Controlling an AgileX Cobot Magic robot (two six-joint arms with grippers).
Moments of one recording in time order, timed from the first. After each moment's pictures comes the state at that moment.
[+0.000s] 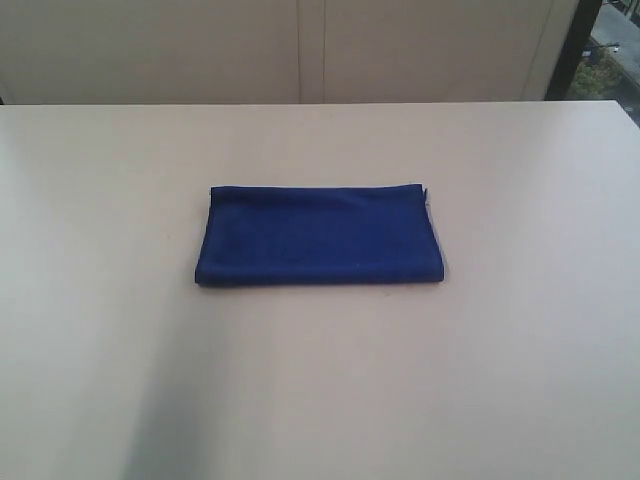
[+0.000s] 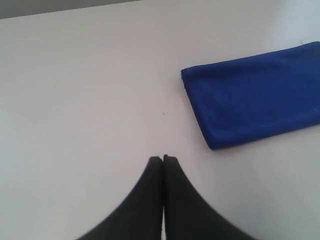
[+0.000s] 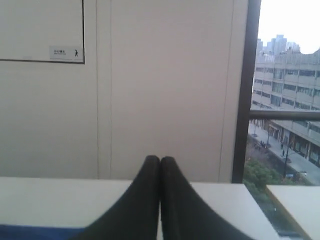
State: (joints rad) left arm -0.16 0.76 -0.60 -0.31 0.49 0.31; right arm 0.03 0.00 -0.29 0.06 0.21 -0.05
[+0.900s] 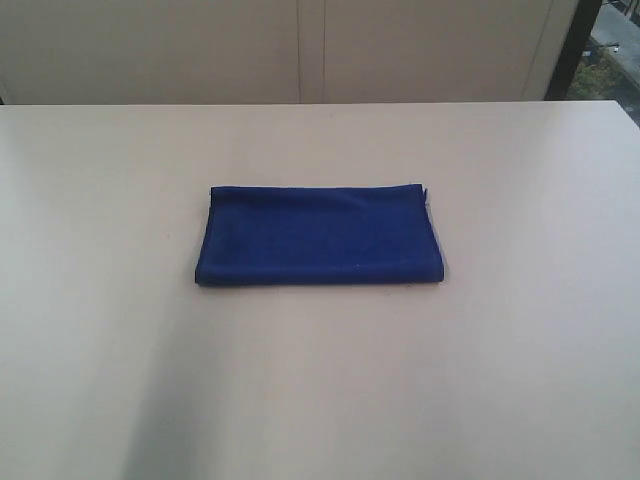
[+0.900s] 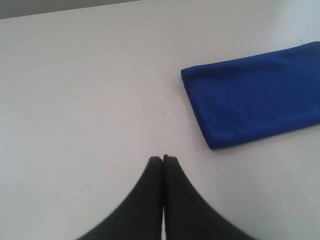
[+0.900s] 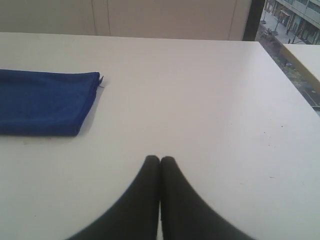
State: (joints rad) left arm -0.16 0.76 -0.60 -0.31 0.49 0.31; right arm 0.03 0.00 -0.01 0.05 0.35 -0.04
